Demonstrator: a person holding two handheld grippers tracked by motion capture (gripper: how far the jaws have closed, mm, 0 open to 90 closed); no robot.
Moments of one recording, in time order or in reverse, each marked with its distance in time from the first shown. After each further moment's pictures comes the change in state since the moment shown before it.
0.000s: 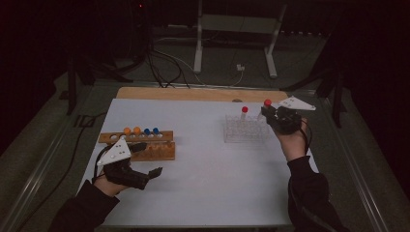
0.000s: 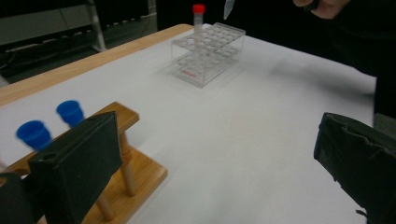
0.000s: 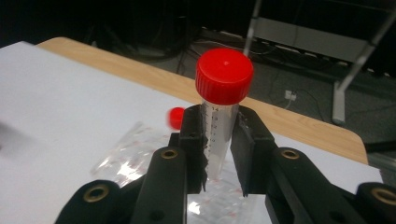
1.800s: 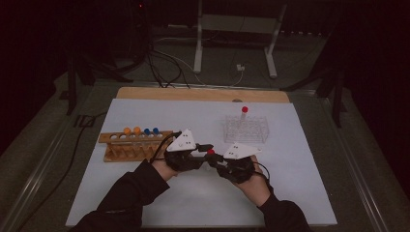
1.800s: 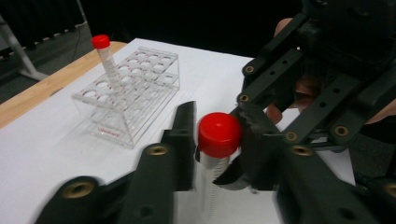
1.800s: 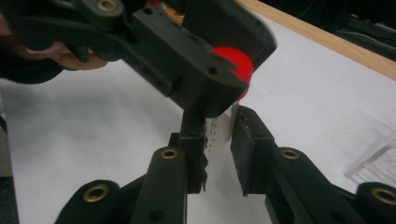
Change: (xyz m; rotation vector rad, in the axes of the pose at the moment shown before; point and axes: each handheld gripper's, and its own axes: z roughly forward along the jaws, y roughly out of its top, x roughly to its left) left arm -0.048 0.058 0.122 0.035 -0.197 0.168; right arm 0.160 -0.048 -0.024 0.081 0.469 -0.189
